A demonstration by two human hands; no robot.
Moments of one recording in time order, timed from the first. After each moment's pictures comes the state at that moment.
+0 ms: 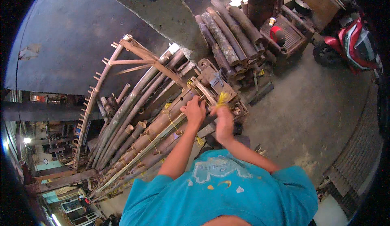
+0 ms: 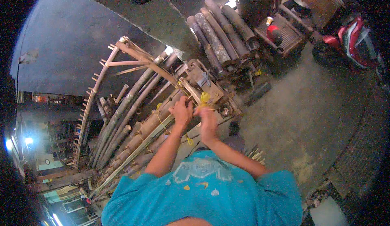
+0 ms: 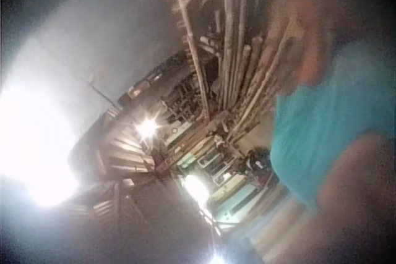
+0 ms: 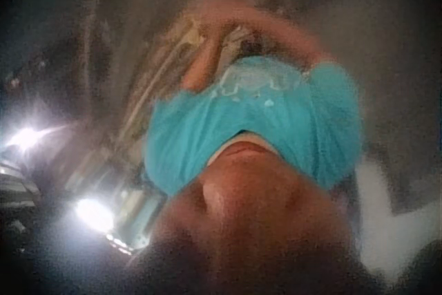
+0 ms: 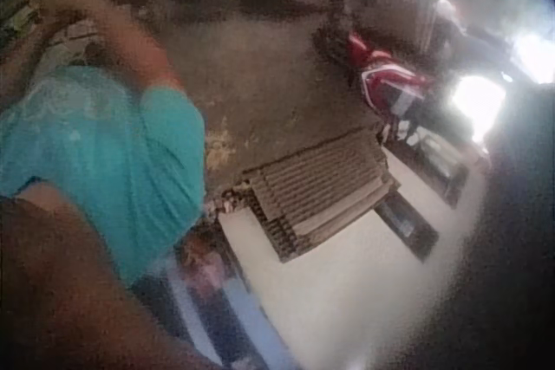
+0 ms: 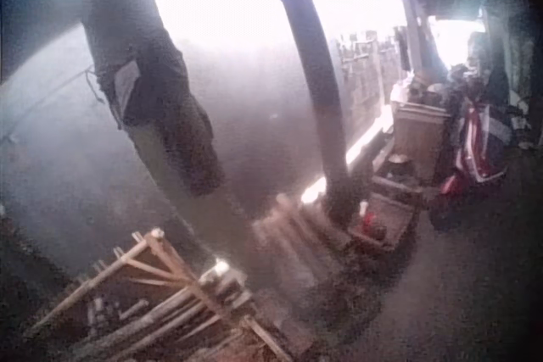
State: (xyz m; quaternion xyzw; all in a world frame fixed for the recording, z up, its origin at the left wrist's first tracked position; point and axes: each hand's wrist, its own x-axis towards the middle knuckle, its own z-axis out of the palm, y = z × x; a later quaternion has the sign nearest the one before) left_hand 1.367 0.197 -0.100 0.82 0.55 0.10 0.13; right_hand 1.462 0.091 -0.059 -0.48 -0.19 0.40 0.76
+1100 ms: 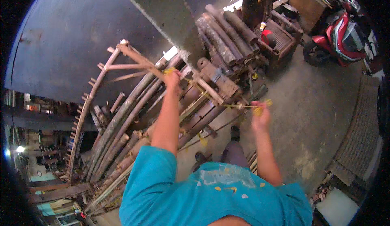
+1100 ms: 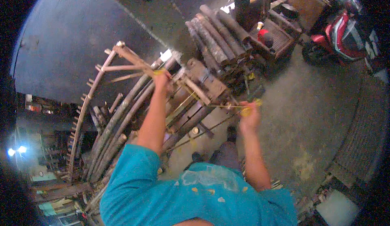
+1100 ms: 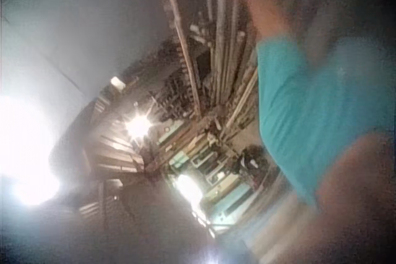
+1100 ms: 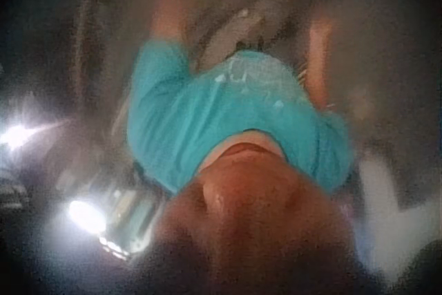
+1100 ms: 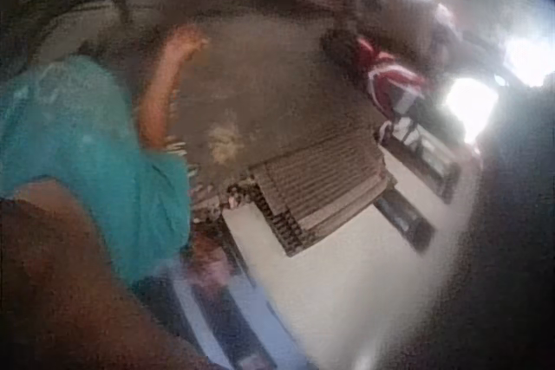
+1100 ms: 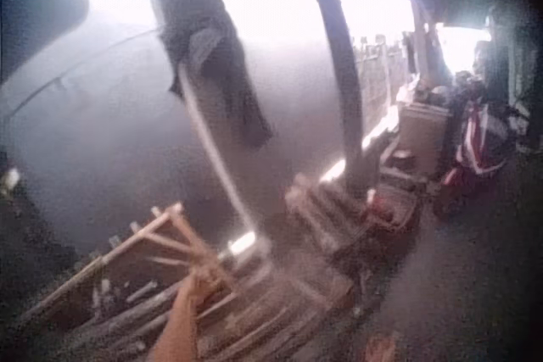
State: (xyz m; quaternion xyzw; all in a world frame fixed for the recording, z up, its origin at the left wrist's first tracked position) left_hand 1.350 0.407 -0.148 0.55 0.53 0.38 0.53; right_hand 1.552 0.013 -0.149 -0.37 0.04 0.36 0.85
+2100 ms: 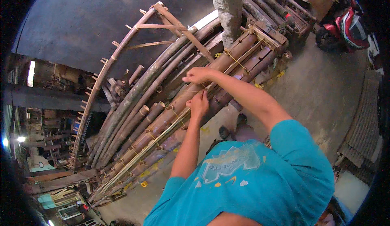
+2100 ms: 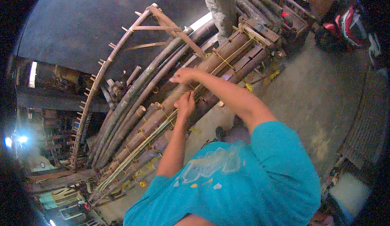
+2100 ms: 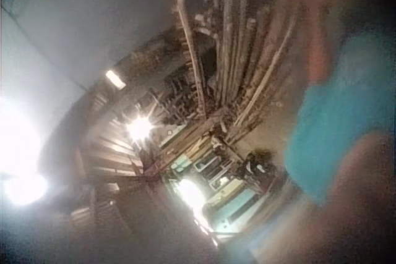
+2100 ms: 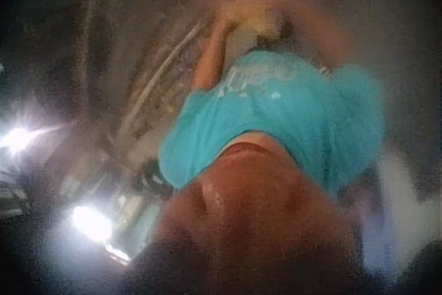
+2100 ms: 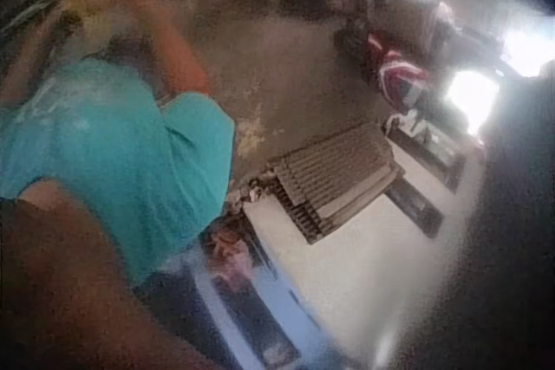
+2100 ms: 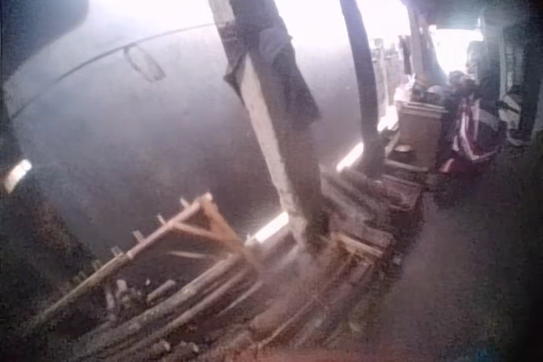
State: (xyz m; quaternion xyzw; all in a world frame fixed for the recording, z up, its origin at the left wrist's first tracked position) left_hand 1.011 0.162 -0.084 0.78 0.54 0.14 0.28; right_hand 1.136 0.230 -0.043 -0.66 -0.65 0.30 0.23
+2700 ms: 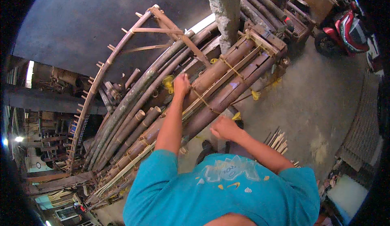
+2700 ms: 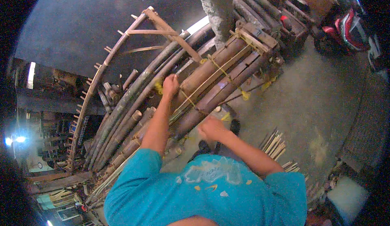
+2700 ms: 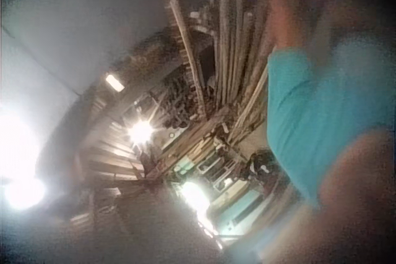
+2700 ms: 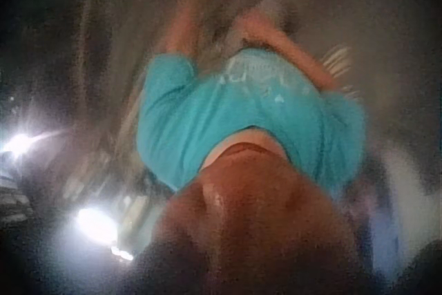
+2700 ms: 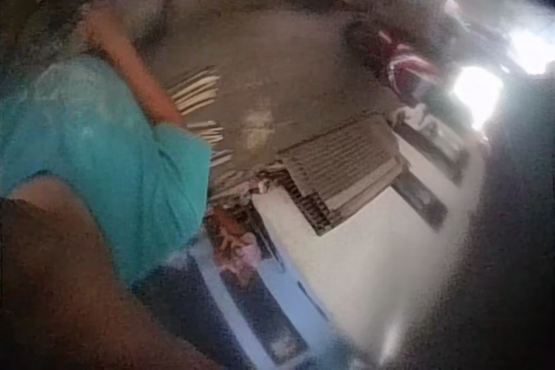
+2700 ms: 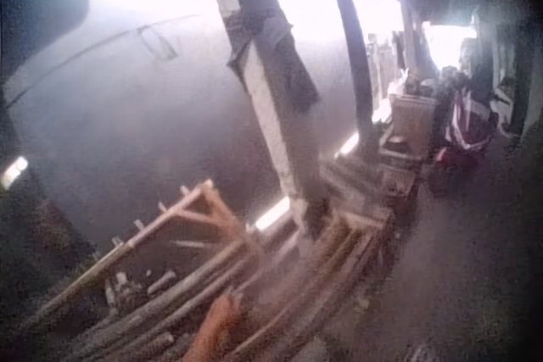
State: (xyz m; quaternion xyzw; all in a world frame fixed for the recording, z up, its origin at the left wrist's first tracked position) left_hand 1.005 0.309 -0.122 0.80 0.52 0.21 0.24; right_hand 1.127 0.034 -0.103 -0.56 -0.78 0.24 0.16
